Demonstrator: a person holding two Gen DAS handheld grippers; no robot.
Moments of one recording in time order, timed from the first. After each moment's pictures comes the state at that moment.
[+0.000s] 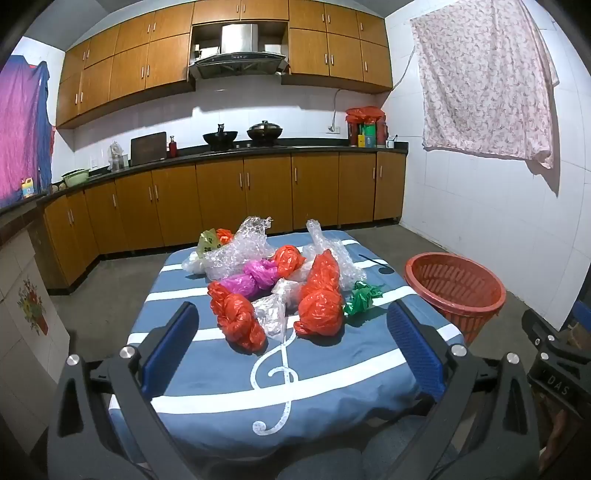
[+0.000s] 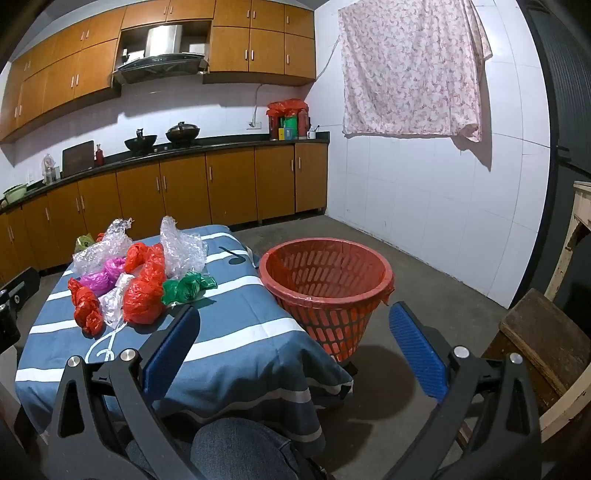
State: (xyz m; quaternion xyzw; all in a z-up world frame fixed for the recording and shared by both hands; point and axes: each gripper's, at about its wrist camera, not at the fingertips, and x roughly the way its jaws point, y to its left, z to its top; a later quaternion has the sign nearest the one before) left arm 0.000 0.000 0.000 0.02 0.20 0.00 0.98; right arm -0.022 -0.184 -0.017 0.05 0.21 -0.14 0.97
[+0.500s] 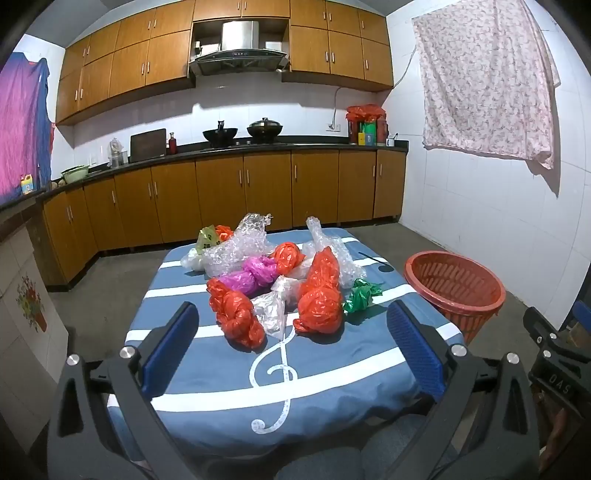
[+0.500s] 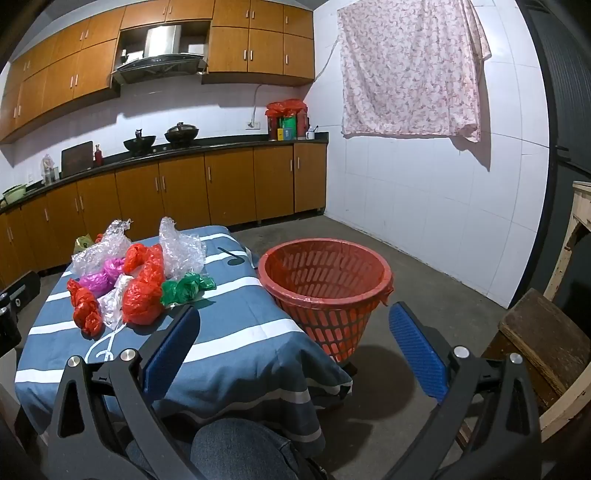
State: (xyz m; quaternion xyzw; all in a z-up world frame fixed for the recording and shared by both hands) left arm 0.000 0.000 0.000 0.02 0.21 0.00 0.98; right arm -0.022 -0.184 -0.017 0.05 0.21 -0.14 0.97
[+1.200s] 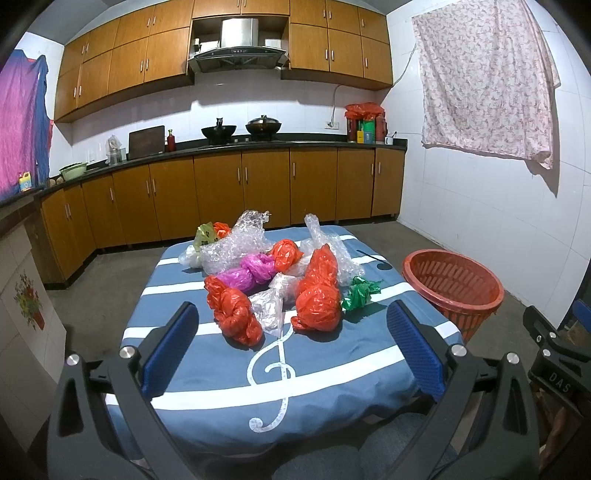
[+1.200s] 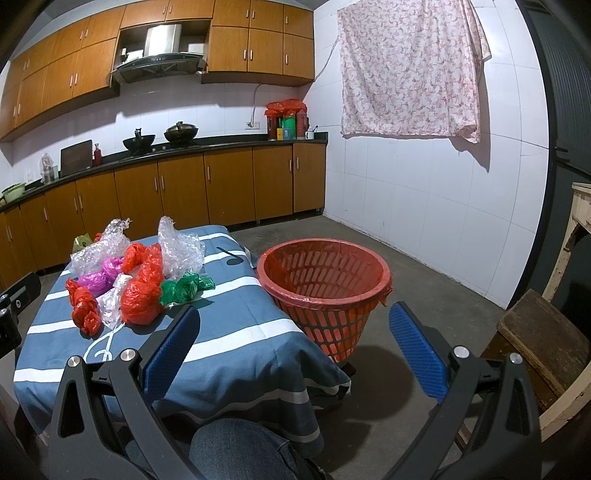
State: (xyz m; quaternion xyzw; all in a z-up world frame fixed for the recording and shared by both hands) left arm 0.001 0.000 0.000 0.01 0.21 0.00 0.98; right arm -0.022 -0.185 -0.017 0.05 0.21 -0.14 0.97
